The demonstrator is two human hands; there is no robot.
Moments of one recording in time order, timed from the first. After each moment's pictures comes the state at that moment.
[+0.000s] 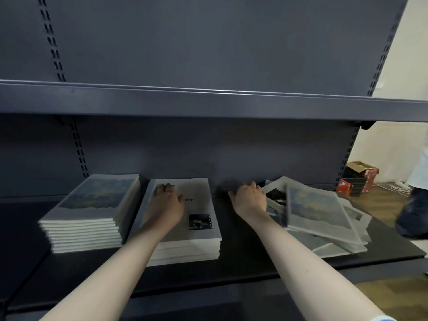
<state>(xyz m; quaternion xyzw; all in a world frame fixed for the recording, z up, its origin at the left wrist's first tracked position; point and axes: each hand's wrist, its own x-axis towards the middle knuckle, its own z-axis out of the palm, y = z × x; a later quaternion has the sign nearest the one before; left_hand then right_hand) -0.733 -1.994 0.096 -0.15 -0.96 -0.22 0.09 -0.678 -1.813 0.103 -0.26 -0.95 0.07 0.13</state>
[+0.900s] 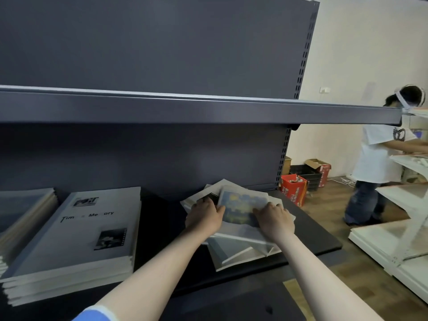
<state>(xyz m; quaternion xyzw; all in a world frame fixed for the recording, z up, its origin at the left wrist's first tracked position) -0.644 -1.756 0.091 -0.26 -0.93 -0.26 -0.02 -0.553 -1.619 0.086 -0.40 -0.90 0.13 0.11</state>
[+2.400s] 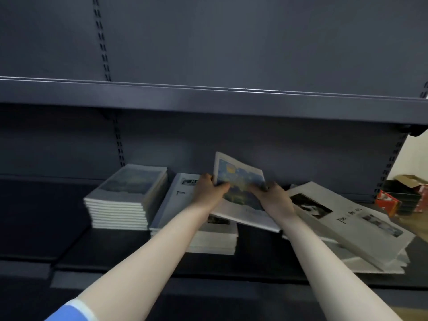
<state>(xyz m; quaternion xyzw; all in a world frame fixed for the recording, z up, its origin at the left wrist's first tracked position) -0.686 -1.955 0.125 -0.12 -0.79 -0.60 0.01 -0.649 -1.797 0.112 -0.16 -0.89 0.39 0.19</state>
